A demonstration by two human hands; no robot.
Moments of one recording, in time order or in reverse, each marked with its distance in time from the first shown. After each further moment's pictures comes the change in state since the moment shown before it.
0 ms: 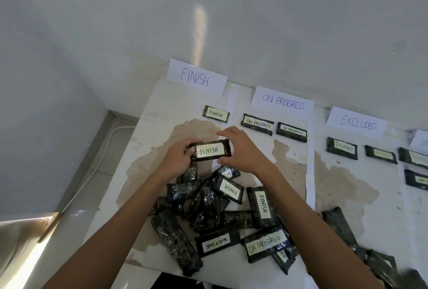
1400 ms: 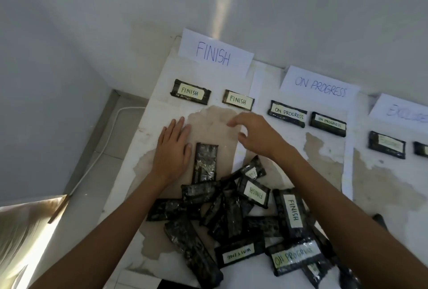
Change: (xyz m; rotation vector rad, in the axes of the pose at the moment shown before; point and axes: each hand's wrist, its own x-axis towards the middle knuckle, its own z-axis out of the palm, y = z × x) left_hand 0.037 -0.102 -0.022 0.791 0.206 0.285; right_hand 0.066 0.022 0.026 -0.034 -0.016 -0.084
